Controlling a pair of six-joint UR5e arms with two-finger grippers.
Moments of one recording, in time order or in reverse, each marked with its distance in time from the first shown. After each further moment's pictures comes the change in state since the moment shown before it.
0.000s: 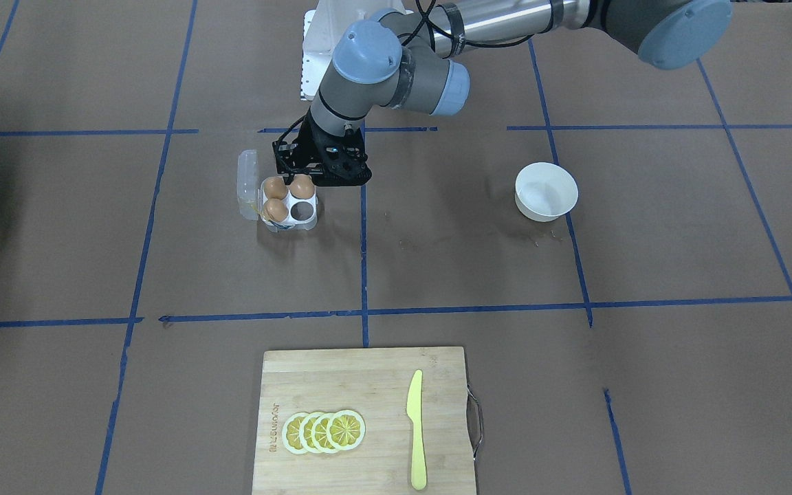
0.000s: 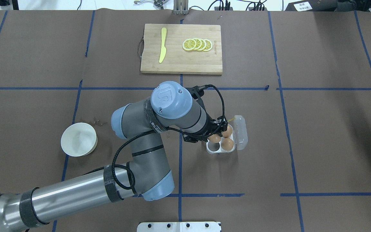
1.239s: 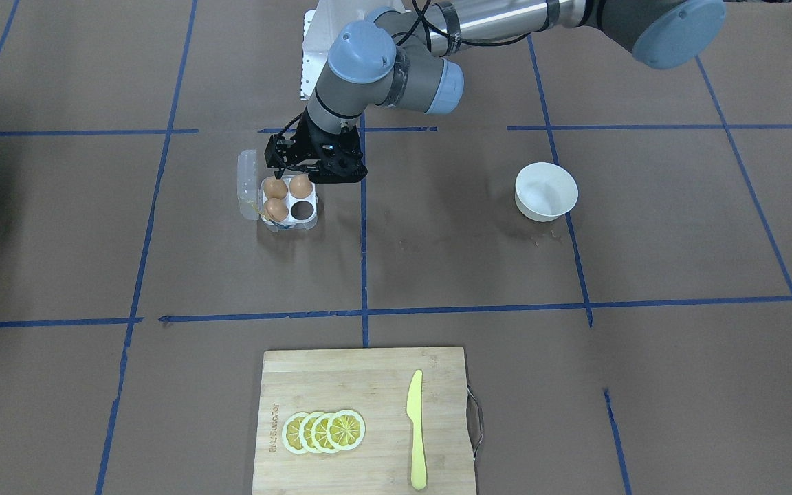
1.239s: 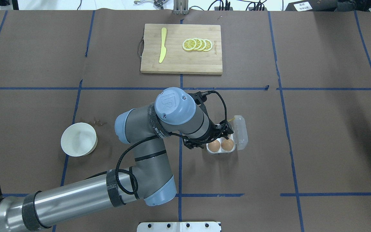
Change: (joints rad) left arm 0.016 -0.001 0.006 0.000 0.002 0.002; right arm -0.003 0.000 -0.002 0.000 0.001 0.000
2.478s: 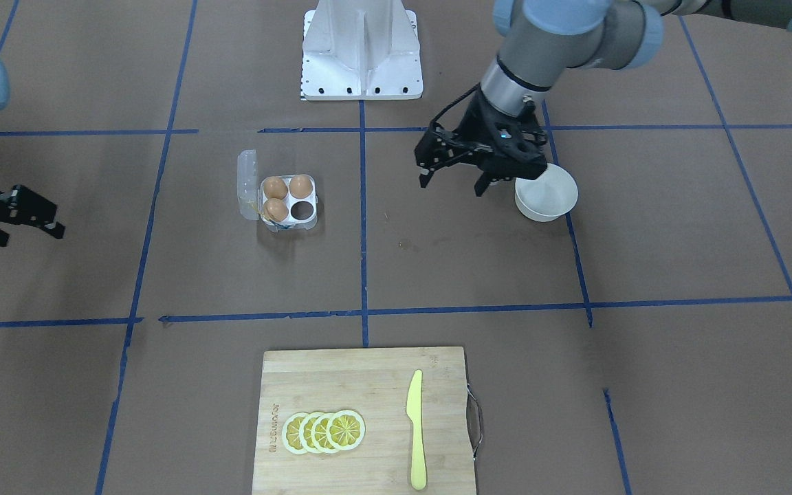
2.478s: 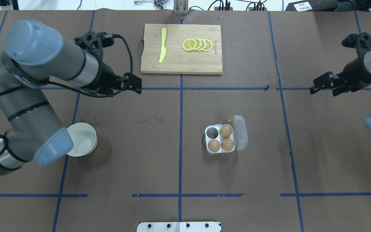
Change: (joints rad) left arm -0.367 0.418 -0.492 0.232 -0.114 0.525; right arm -0.377 -0.040 0.321 0.245 -0.102 0.817
